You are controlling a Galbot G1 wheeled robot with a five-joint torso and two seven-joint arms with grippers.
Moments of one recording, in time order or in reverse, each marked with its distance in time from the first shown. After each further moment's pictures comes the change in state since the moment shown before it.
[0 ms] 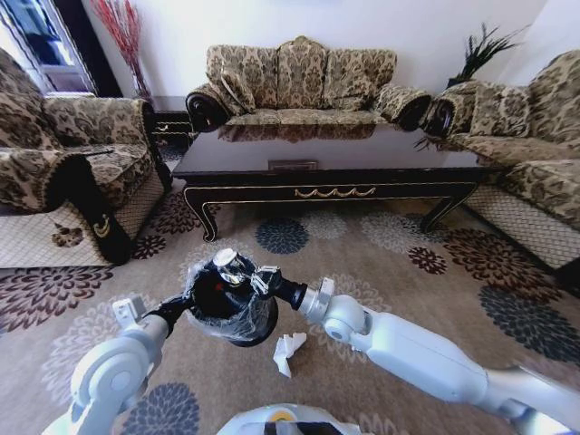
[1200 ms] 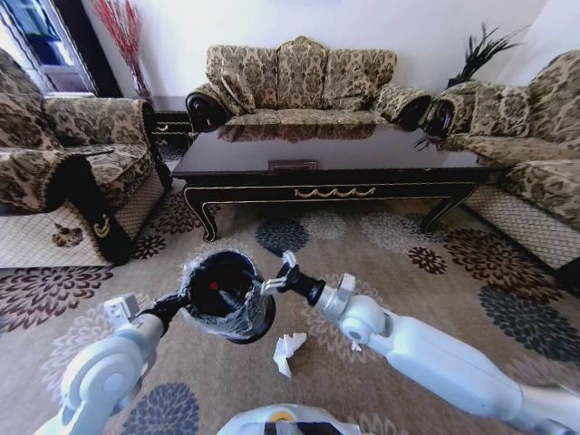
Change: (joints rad) left arm 0.009 0.016 -0.059 -0.029 -0.031 -0.001 -0.004; right arm -0.170 -0.115 0.248 0.099 0.170 -0.061 0.189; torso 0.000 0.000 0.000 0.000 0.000
